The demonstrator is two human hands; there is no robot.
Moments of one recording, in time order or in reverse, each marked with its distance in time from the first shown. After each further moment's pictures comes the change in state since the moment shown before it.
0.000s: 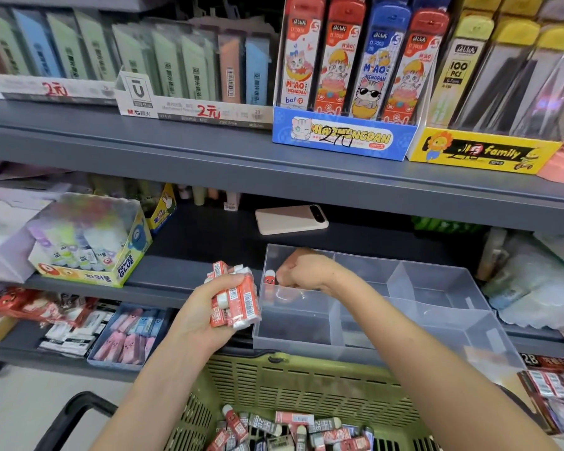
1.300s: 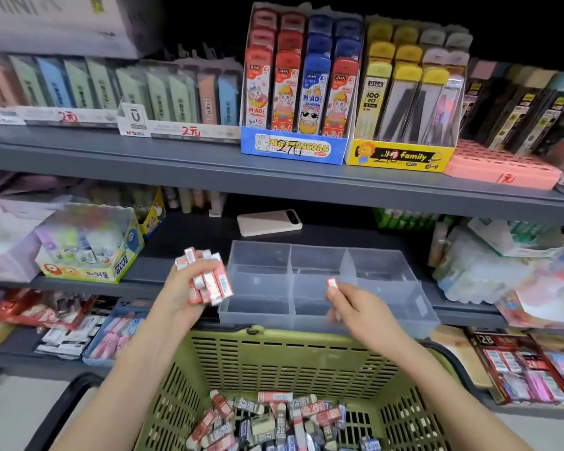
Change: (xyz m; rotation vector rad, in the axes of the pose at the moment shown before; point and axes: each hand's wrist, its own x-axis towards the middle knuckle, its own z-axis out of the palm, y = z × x) left_hand -0.012 0.010 0.004 0.165 0.021 0.273; right_hand -0.132 0.098 0.008 0.002 0.472 -0.192
